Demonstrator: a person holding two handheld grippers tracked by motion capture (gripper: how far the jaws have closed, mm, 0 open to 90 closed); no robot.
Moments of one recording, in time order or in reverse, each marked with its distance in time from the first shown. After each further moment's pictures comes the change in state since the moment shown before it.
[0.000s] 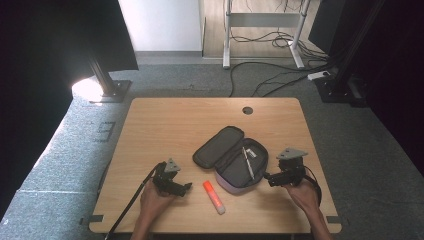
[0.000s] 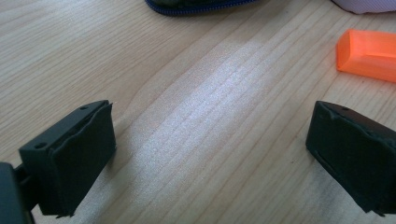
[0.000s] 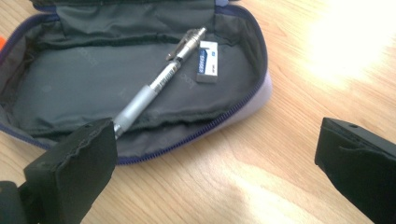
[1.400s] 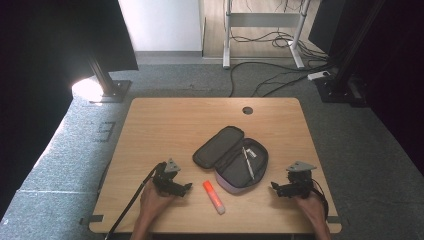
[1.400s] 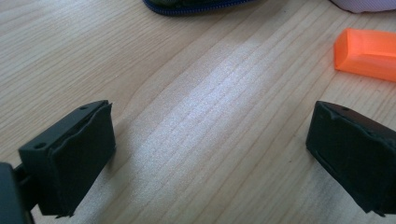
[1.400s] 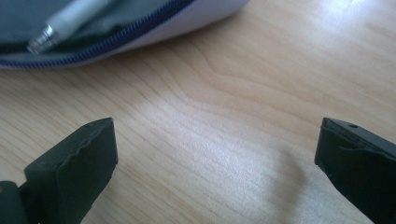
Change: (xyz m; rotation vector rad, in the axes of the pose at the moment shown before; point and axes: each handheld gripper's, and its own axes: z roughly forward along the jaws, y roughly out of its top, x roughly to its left) left arm -0.001 0.000 0.000 0.001 -0.006 0.006; right arm -0.012 -0.063 0.012 0.046 -0.033 0.088
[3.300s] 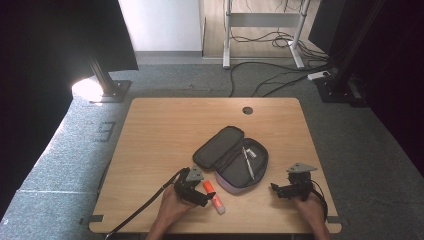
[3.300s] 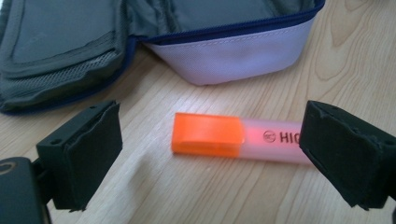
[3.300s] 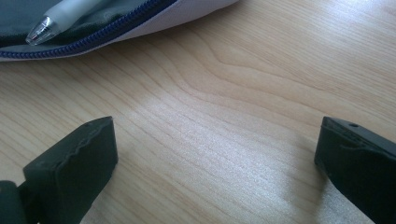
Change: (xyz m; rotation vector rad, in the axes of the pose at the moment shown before) left arm -0.075 0.040 0.005 -0.056 -0.139 0.112; right arm -0.002 -0.007 0.004 -0.010 0.035 0.028
